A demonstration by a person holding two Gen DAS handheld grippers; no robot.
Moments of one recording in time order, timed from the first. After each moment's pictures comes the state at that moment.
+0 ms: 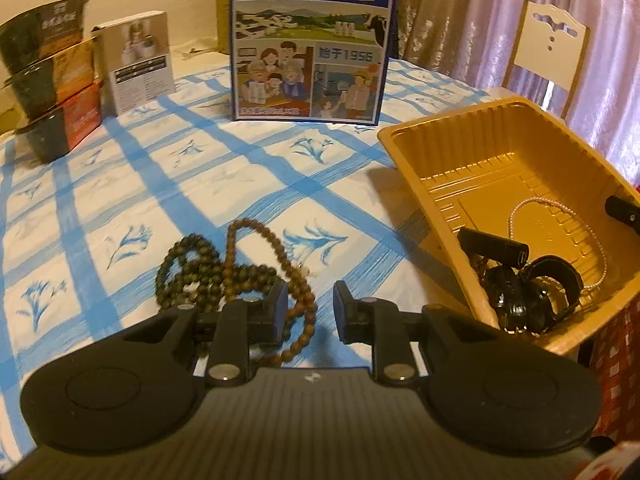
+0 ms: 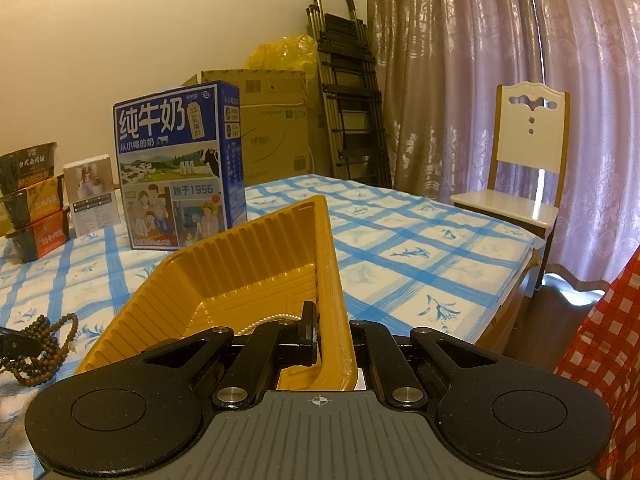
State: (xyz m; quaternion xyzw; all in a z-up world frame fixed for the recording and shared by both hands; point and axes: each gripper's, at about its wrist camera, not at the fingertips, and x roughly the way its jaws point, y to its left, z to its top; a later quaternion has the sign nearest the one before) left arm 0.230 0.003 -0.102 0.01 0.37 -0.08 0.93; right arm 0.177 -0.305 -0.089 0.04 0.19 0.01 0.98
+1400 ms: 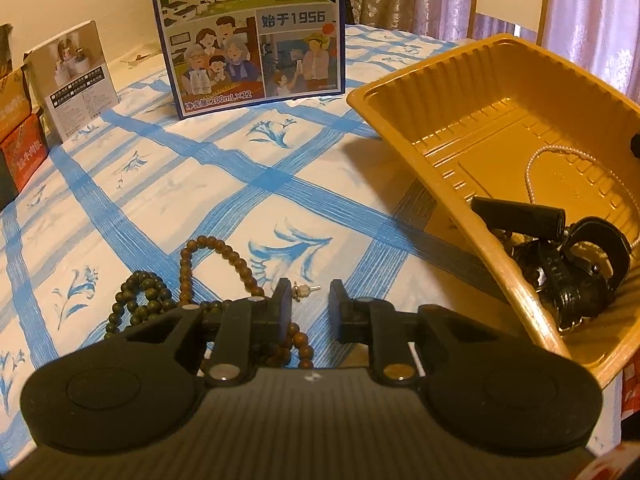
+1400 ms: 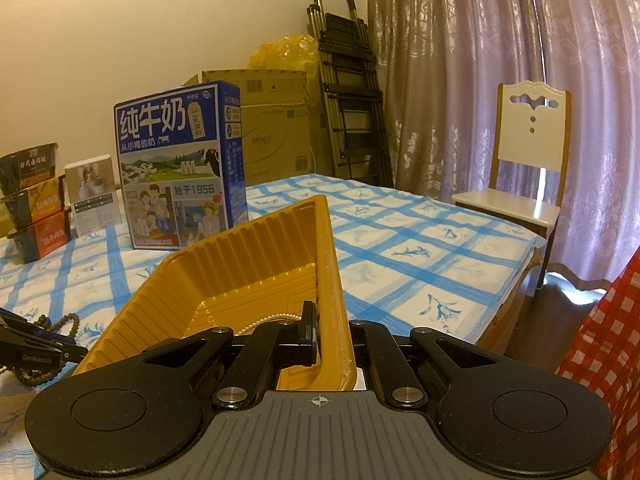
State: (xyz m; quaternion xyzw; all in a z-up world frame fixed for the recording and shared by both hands) left arm 0.275 -0.017 -0.136 0.09 0.38 -0.13 0.91; right arm 0.177 -0.305 -0.091 0.04 0.19 0.01 0.98
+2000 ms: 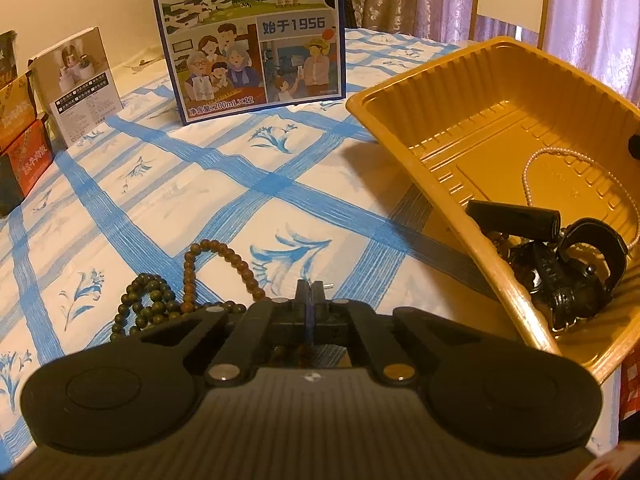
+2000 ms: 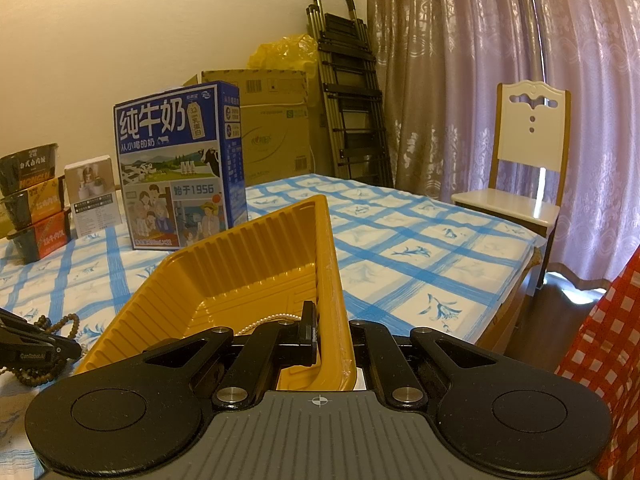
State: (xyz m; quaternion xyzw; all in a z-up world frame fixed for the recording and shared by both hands) left arm 0.271 -0.020 -0.133 0.09 0.38 -0.12 0.91; right arm 0.178 -0.304 -0.090 0.04 0.19 0.01 0.98
